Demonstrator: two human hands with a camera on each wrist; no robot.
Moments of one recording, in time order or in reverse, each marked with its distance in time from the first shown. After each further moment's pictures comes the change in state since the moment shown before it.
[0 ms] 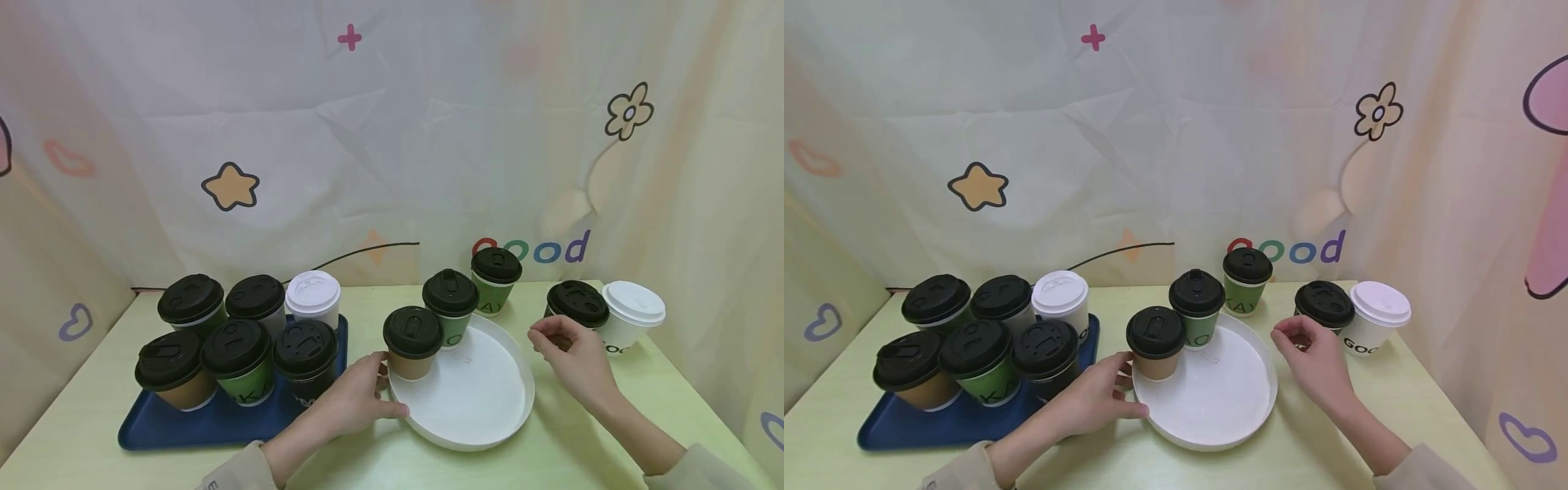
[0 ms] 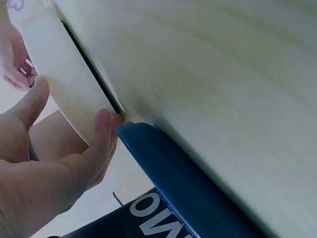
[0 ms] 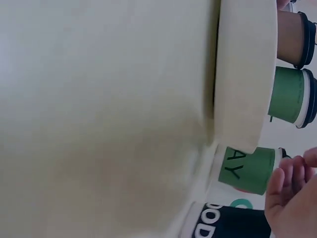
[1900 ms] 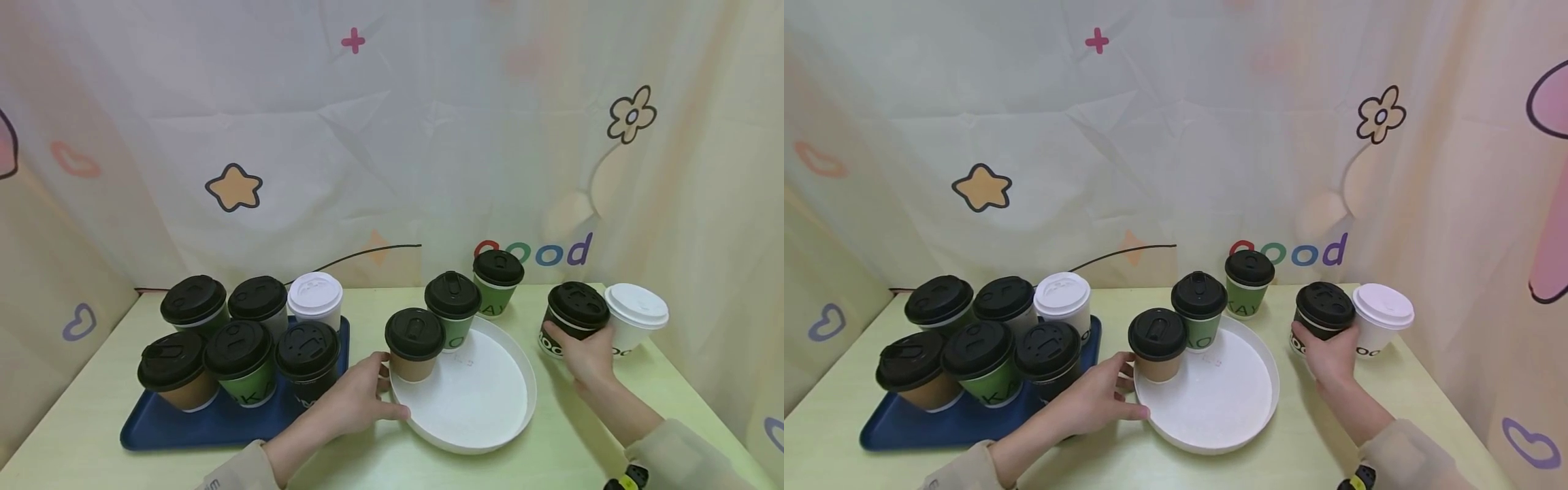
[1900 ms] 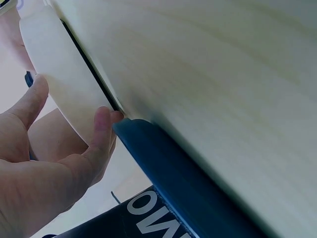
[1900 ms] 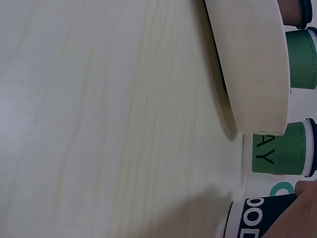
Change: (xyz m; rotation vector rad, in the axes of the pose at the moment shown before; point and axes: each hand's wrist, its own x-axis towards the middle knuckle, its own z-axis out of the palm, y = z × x) left_hand 0.002 -0.004 0.000 -0.020 0.003 -0.004; right_hand 0.030 0.035 0.011 0.311 0.267 0.438
